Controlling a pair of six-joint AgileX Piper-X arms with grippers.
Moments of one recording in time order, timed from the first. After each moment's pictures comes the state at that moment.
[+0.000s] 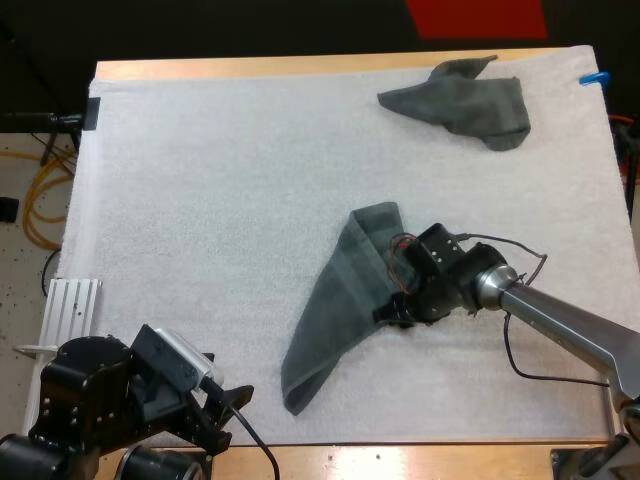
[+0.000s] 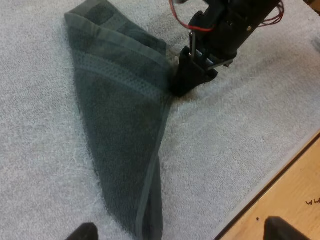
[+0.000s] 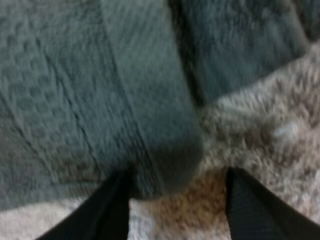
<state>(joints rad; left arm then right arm) -0.27 0.48 -0.92 1.43 0.48 -1.64 0.66 1.67 -0.89 0.64 -0.24 -1.53</state>
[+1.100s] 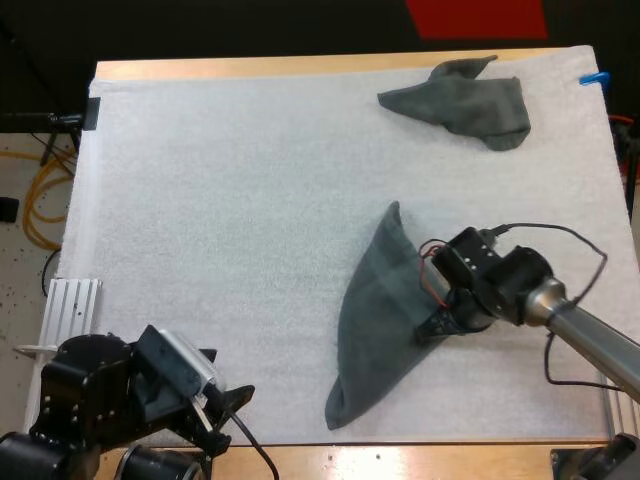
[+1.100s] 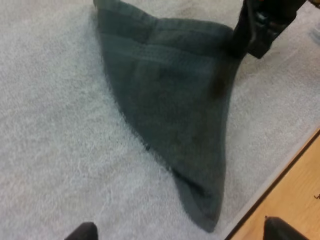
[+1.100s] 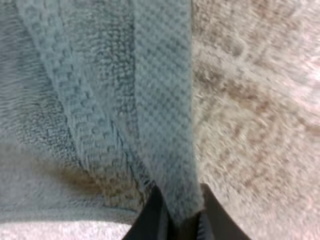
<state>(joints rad) -0.27 0.49 -0.92 1.41 0.48 -1.56 0.66 1.39 -0.89 1.00 0.01 -1.67</state>
